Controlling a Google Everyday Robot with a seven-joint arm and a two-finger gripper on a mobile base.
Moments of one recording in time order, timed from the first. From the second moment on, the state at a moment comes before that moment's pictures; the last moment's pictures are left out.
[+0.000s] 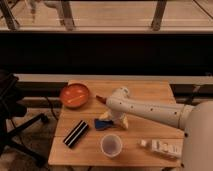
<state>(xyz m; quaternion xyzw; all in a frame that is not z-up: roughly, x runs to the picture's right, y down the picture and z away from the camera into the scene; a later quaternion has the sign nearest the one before) 0.060 0.203 0.864 -0.26 -0.21 -0.56 0.76</state>
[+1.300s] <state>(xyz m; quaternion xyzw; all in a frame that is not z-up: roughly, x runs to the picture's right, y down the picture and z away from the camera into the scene) 0.067 0.196 0.855 -0.27 -0.20 -0.55 0.77</state>
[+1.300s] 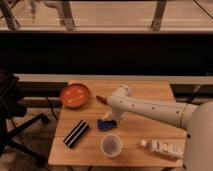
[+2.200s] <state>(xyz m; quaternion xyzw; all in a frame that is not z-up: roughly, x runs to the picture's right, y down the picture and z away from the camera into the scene) 0.066 0.113 0.756 -0.11 -0.35 -0.49 0.79</state>
